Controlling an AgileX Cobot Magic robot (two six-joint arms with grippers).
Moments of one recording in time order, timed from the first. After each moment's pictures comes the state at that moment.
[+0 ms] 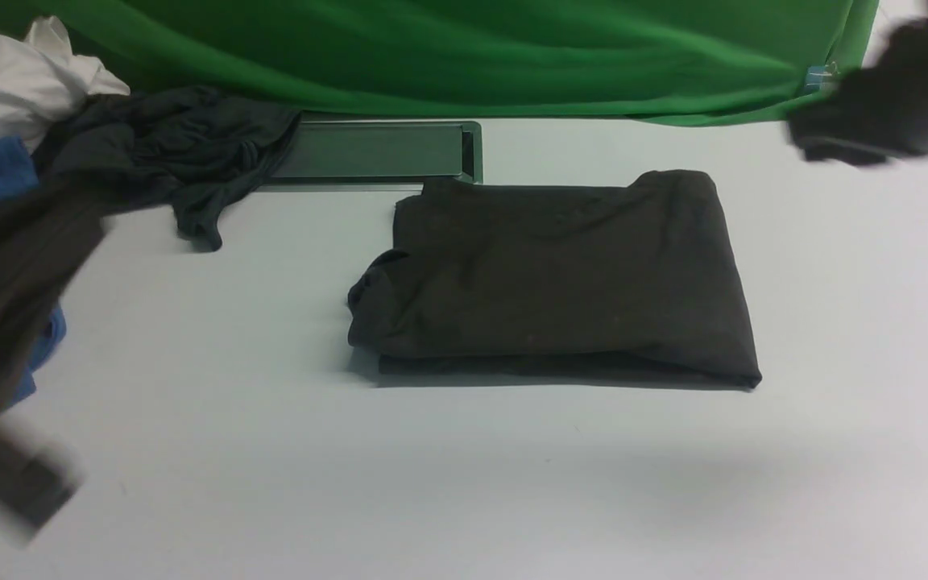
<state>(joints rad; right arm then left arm) 0.22 1.34 -1.18 0.09 0.77 -0.04 -0.45 0.37 -0.45 -0.08 0.09 0.37</state>
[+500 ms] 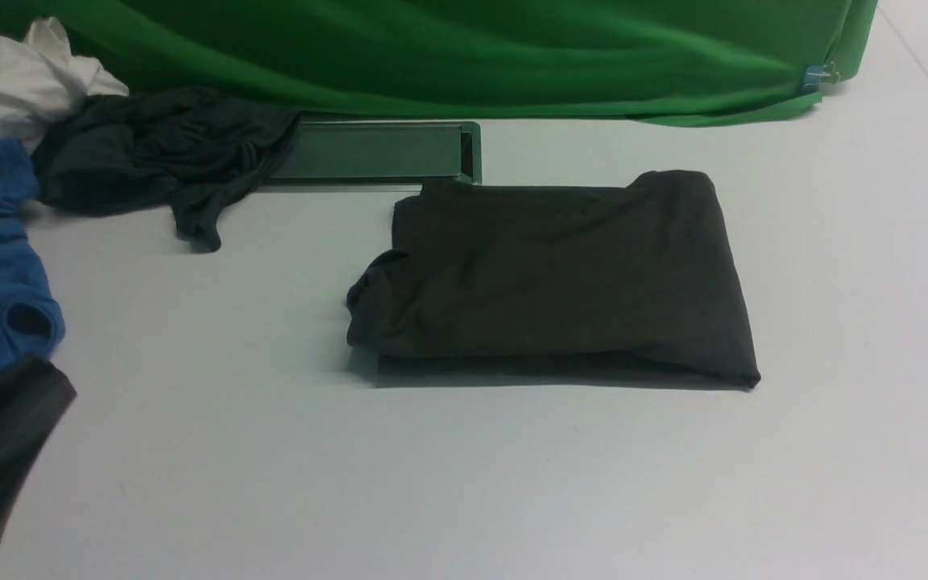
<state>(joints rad) 0.22 0.54 -0.66 0.09 0.74 0.07 -0.45 0.15 -0.26 -0.08 0.14 0.36</state>
